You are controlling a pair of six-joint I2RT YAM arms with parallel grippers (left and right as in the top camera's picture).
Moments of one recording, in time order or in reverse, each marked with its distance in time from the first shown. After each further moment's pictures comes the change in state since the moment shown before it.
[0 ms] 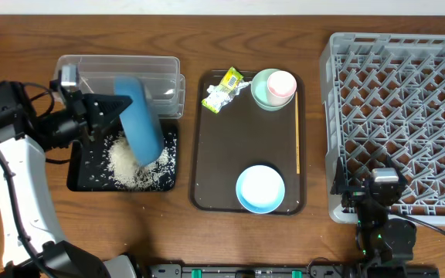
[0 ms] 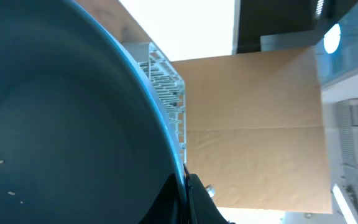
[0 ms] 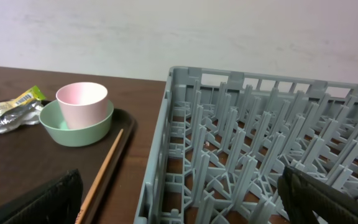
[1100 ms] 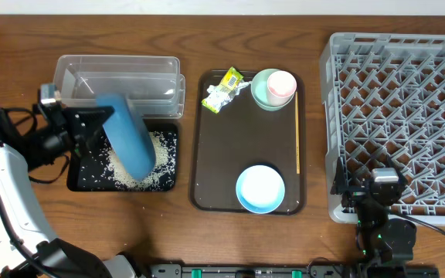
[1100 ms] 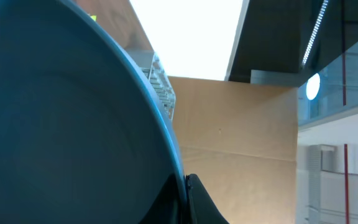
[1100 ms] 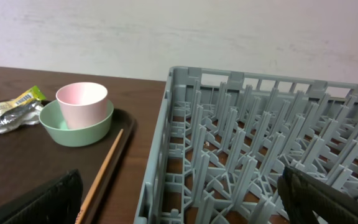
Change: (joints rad) left arm 0.133 0.000 -0.002 -0.276 -0.010 0.090; right arm 0.000 0.000 0.000 0.000 0.000 0.000
